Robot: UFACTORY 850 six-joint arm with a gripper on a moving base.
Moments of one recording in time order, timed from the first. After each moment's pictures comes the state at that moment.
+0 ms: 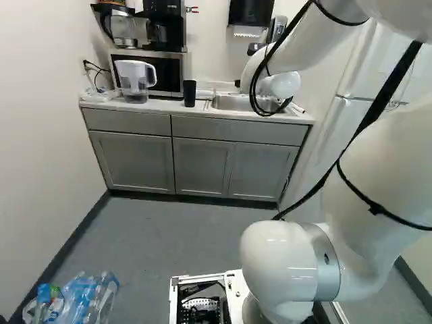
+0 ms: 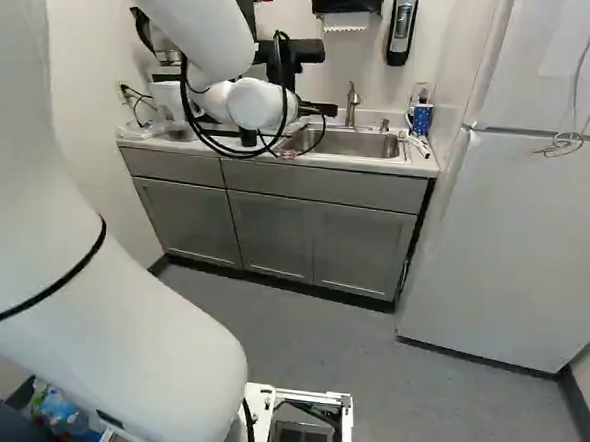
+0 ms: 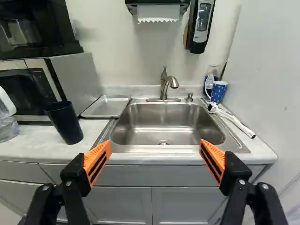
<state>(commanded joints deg) -8.9 6.4 -45.2 0.0 27.6 0.0</state>
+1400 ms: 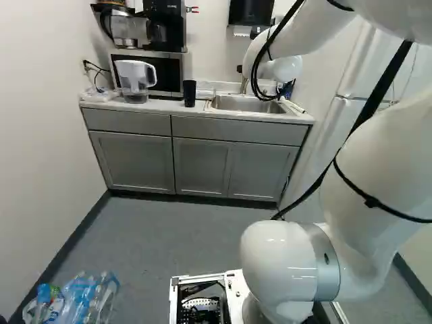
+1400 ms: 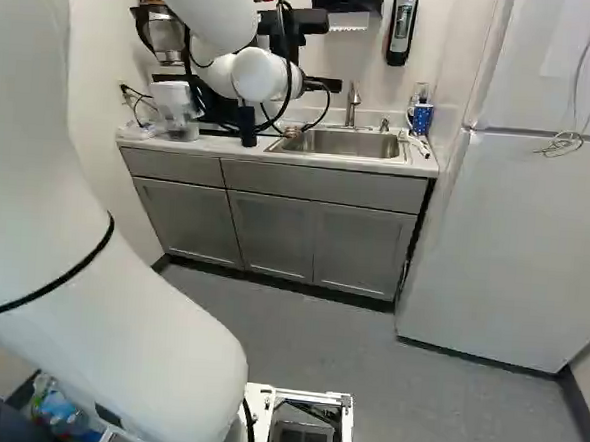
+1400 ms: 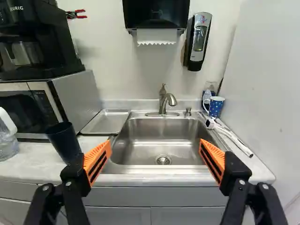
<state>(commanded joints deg) -9.2 4.9 -52.0 0.0 25.5 0.0</state>
